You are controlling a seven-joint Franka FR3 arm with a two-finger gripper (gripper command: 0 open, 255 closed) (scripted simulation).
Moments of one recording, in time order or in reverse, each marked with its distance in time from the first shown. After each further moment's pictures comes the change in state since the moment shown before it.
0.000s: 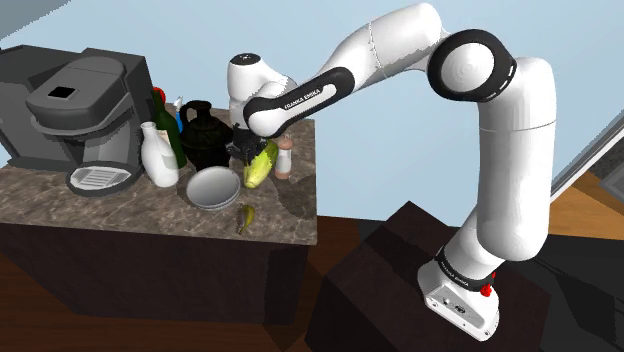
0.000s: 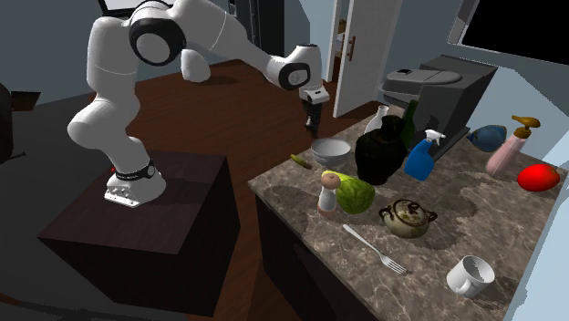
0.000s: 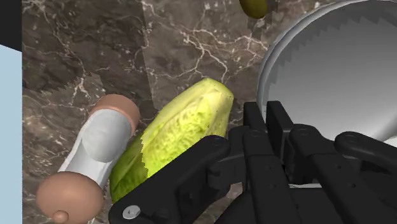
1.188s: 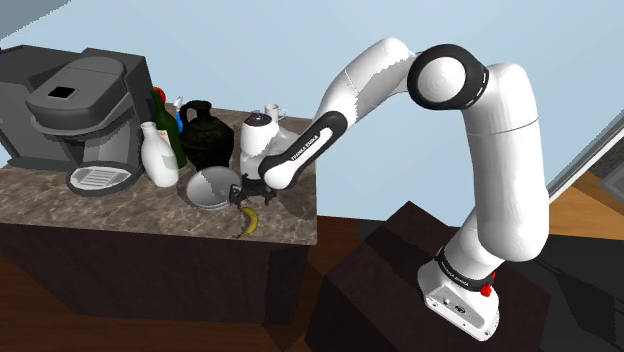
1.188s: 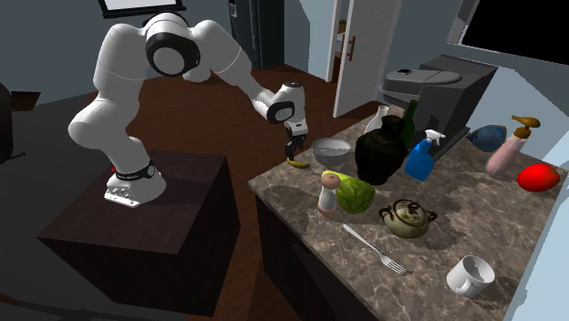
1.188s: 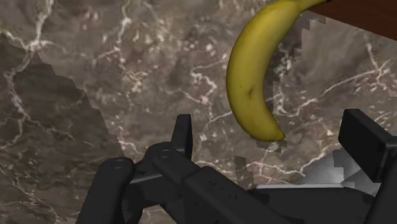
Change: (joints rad) arm 0.023 0.116 -0.009 -0.218 0.014 0.299 0.166
